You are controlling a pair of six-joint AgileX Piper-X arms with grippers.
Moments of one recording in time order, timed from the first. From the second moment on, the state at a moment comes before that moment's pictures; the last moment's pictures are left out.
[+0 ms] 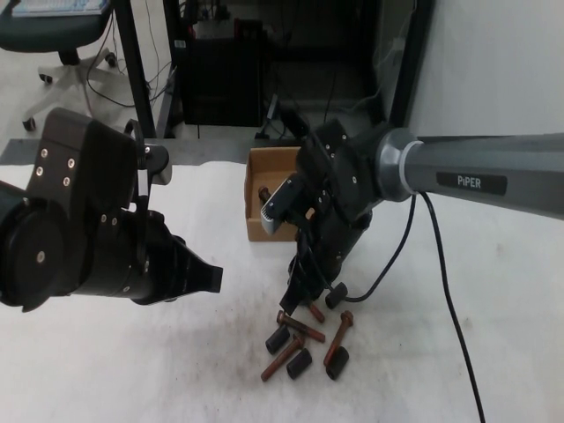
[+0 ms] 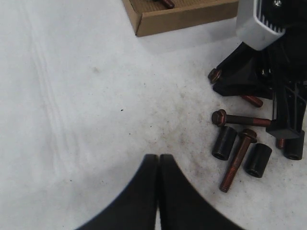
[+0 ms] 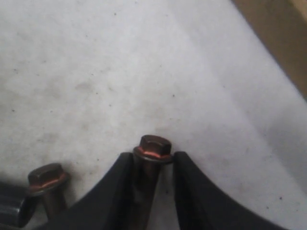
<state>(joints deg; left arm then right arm) -22.0 71.6 -41.3 24.7 9.2 -6.5 31.8 118.6 -81.9 39.4 -8.5 -20.4</state>
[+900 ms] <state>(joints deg) -22.0 71.6 -41.3 24.8 11.6 -6.5 29.2 105.3 -81.1 38.0 -11.3 -8.1</state>
